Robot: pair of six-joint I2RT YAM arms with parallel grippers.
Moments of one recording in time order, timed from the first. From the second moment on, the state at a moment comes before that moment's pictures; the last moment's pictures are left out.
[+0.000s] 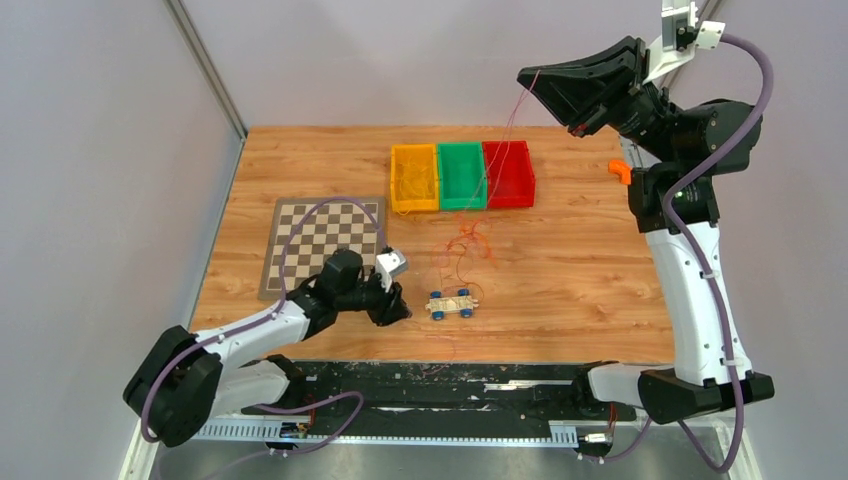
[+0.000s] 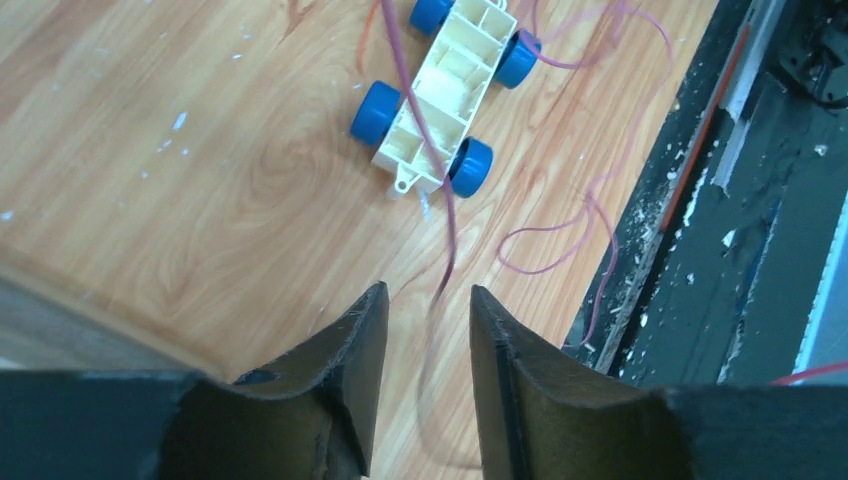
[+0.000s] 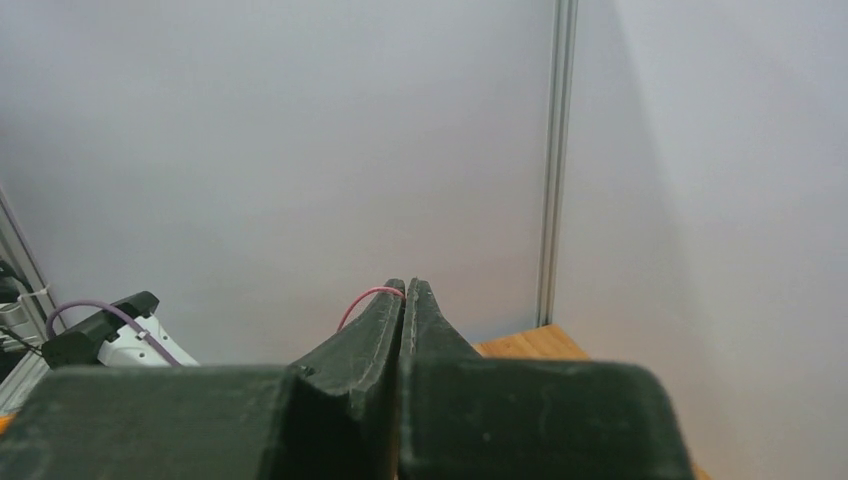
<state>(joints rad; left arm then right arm) -0.65 1.13 0.41 0.12 0.52 -0.02 0.20 1.29 1.75 0.31 -0.87 0.68</state>
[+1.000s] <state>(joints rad) -0.68 1.42 0.89 0.31 0.73 0.07 0.27 1.27 1.59 0.33 -1.02 0.77</state>
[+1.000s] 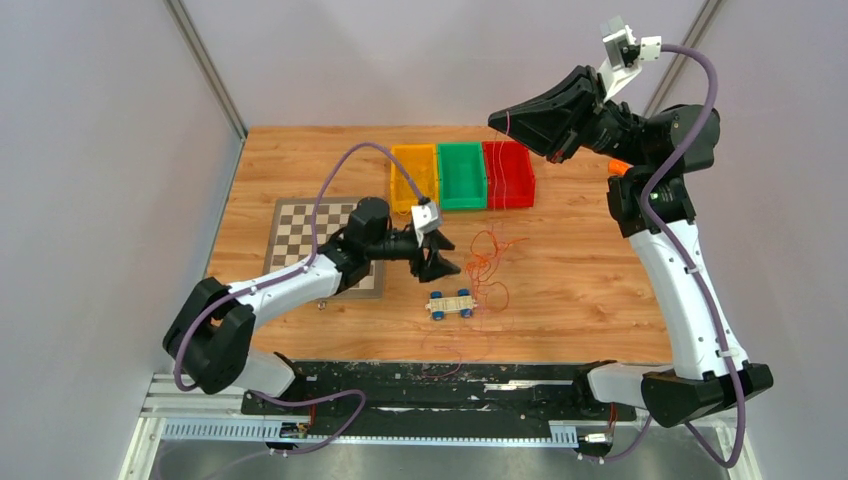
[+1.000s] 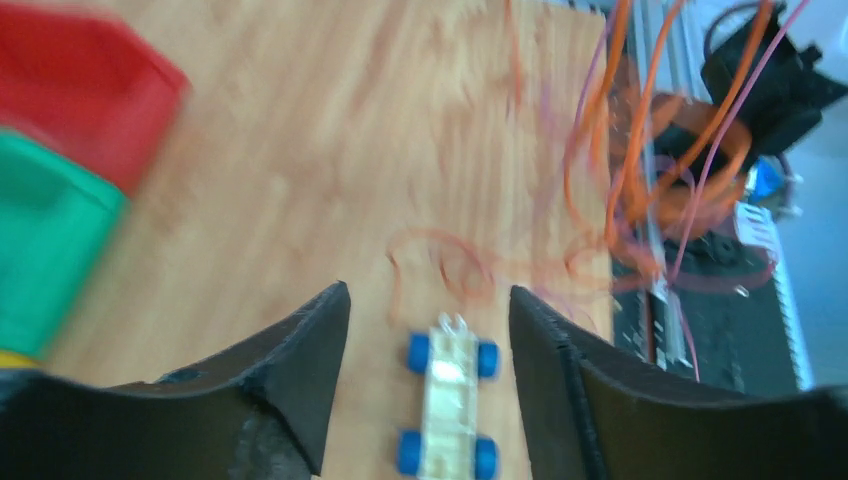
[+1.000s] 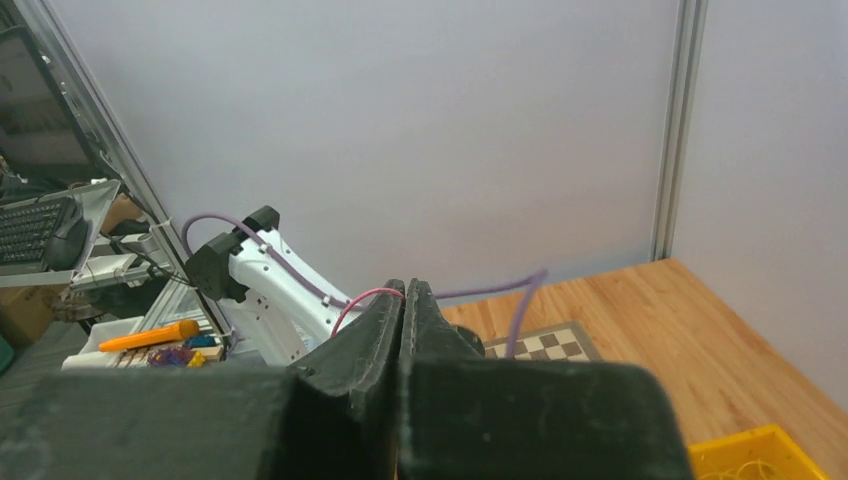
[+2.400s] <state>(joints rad) -0.70 1.43 0.81 0.26 0.75 0.16 0.19 1.38 1.79 0.36 -1.06 0.82</state>
